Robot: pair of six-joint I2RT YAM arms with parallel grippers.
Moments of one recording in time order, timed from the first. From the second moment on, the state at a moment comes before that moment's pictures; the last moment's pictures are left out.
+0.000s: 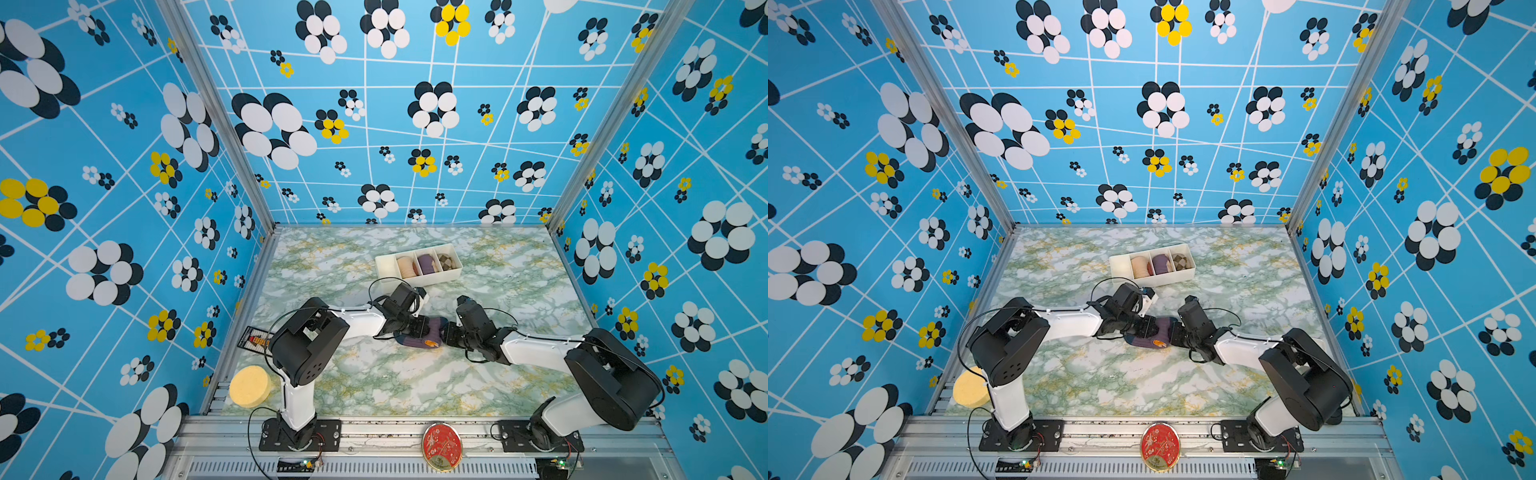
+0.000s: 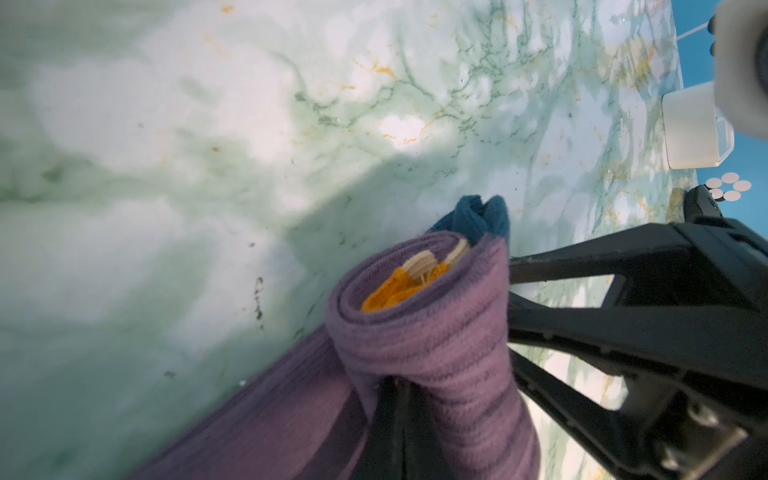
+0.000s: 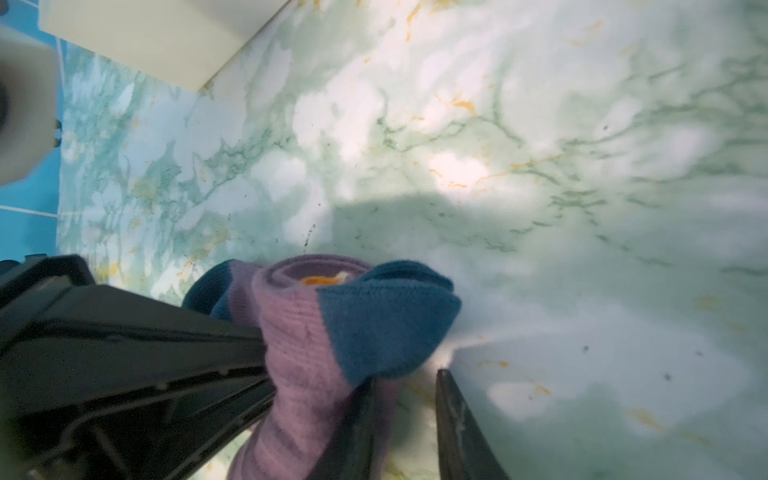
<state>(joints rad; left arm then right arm) -0.74 1.88 0.98 -0.04 0.42 -0.46 0.64 1.51 0.54 0.13 -0.09 0.75</state>
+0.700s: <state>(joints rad) -0.72 1.87 0.97 -0.03 0.42 -0.48 0.56 1.61 0.38 0.62 -0.38 0.92</state>
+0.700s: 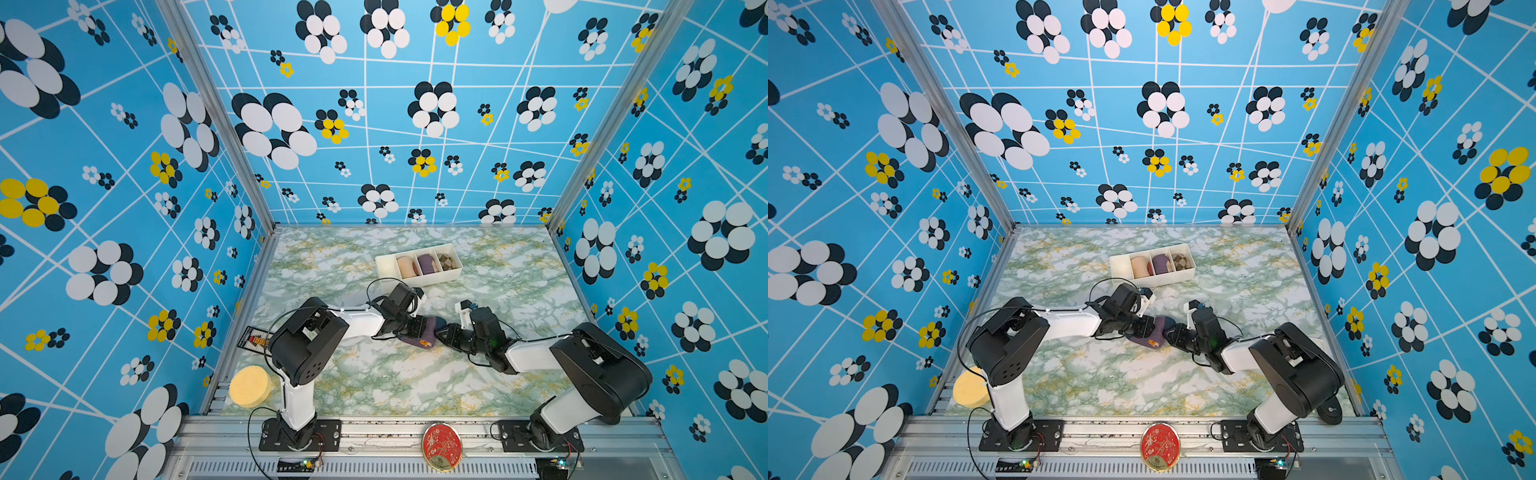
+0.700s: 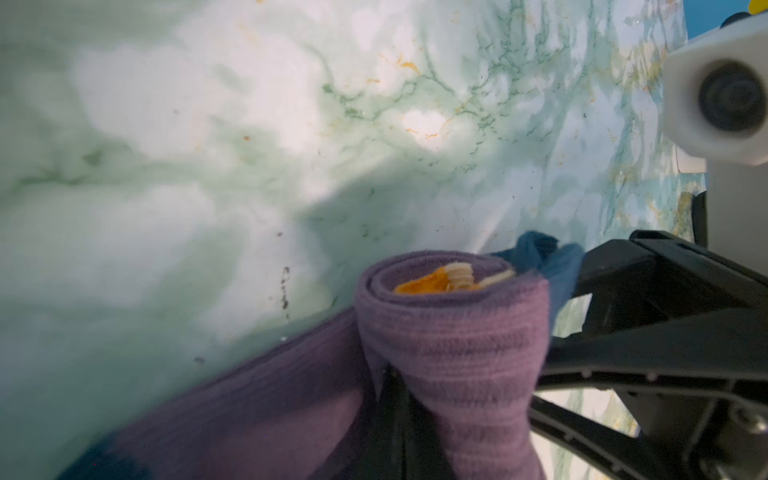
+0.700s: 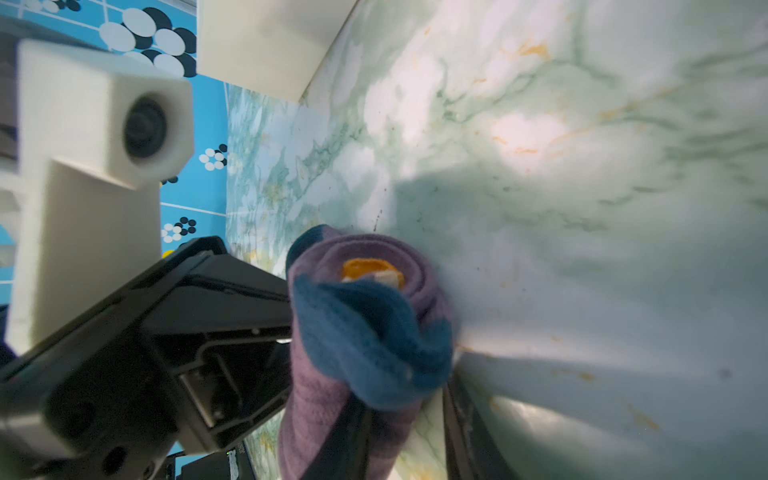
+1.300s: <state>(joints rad) -0.71 1.87 0.96 -0.04 0.40 -0.49 0.56 1.75 0.35 0.92 -0.45 1.01</state>
